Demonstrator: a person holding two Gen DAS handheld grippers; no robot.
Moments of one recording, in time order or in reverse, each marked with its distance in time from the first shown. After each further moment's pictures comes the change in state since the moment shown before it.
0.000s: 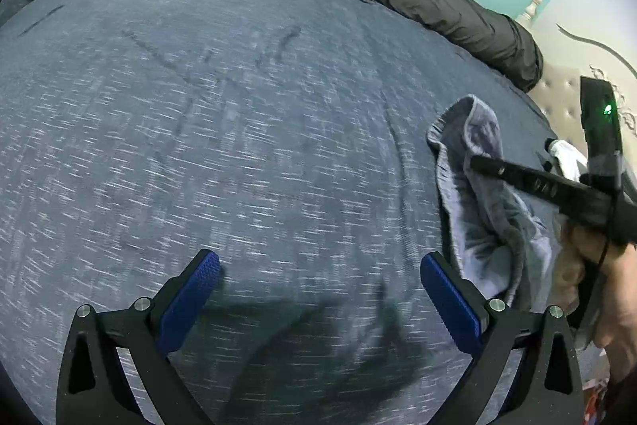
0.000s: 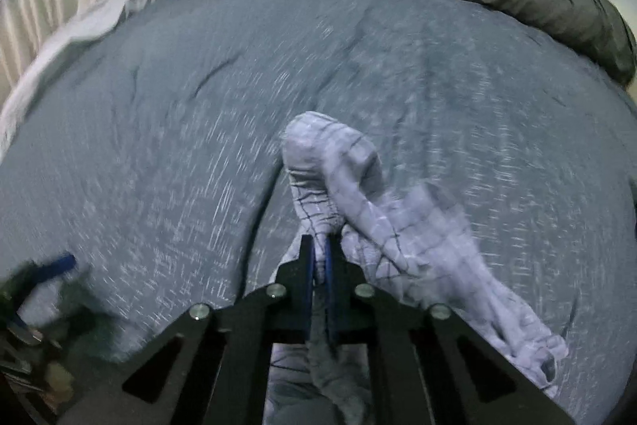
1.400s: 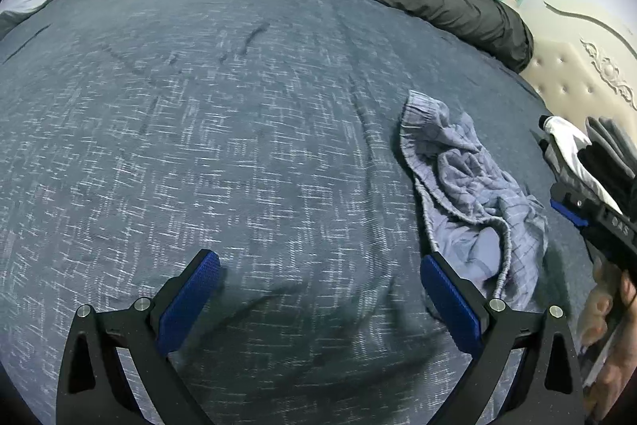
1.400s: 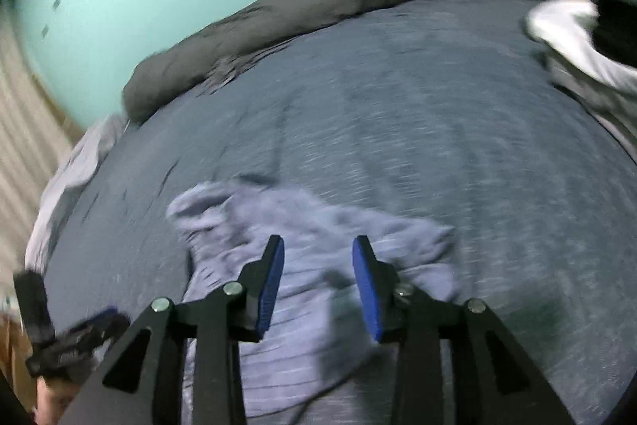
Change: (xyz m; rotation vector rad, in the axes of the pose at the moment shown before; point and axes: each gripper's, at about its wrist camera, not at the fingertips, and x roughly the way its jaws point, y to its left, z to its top) left arm 0.016 -0.022 0.001 0.076 -0.001 0.042; right arm -0.089 -0.092 -0.094 0.342 -0.217 0.083
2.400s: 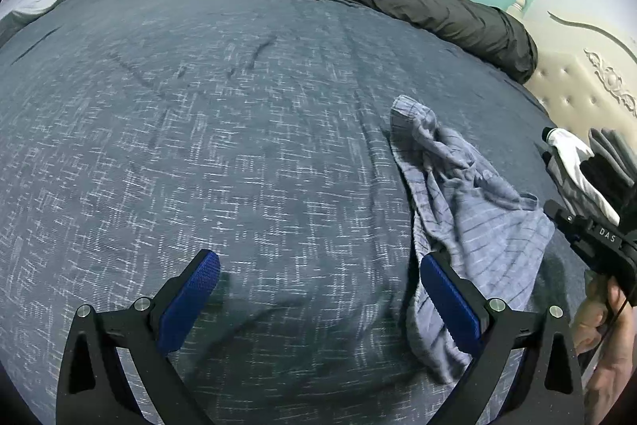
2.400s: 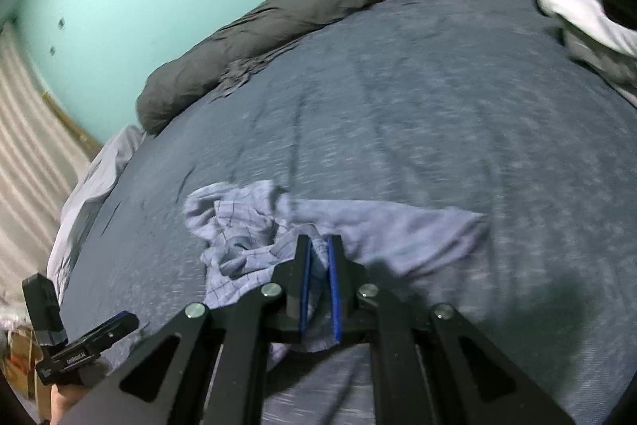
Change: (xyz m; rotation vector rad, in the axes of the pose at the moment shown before) left arm 0.005 -0.006 0.008 -0.011 -0.033 0.006; right arm 0.006 -0.040 -0.001 0.135 -0.040 0.028
